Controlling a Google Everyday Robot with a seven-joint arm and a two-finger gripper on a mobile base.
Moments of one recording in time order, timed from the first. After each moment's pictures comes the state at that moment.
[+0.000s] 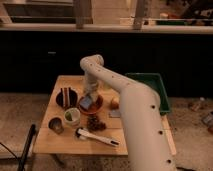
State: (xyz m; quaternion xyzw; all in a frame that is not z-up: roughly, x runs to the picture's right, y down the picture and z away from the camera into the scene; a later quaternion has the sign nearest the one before) arm -0.080 0.069 0.912 -0.34 -0.26 -0.41 0.81
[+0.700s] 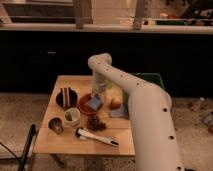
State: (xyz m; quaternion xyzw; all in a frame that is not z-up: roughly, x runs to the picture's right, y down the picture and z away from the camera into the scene) arm -0.025 0.068 0.892 -0.37 -0.23 -0.39 0.81
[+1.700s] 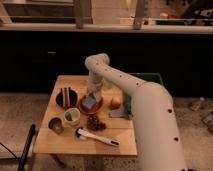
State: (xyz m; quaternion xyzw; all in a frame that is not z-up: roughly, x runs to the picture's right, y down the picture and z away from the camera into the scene) arm -0.065 0.063 0.885 -0.31 -0.27 -0.41 0.81
